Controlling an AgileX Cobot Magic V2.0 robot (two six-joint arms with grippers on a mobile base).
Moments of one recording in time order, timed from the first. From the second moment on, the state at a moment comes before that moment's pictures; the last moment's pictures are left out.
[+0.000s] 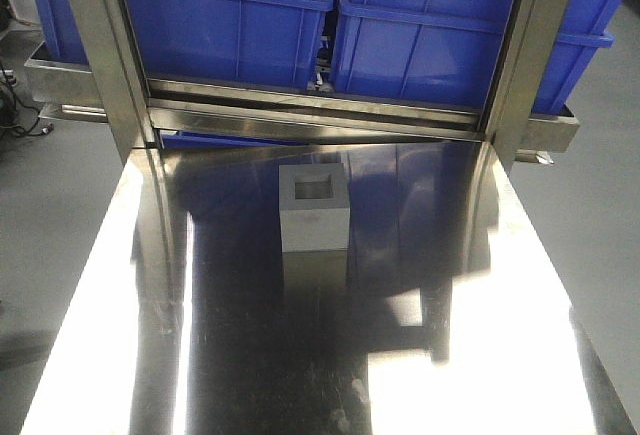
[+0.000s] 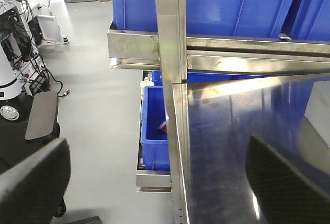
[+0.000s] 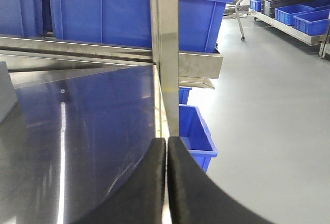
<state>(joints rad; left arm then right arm) 0.05 0.38 -0.49 0.05 0.47 -0.06 -0.08 -0.02 0.03 0.01 0.22 0.01</state>
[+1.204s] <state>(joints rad) 0.05 0.88 -0.78 -0.05 0.40 0.12 -0.08 -0.02 0.03 0.01 0.22 0.01</state>
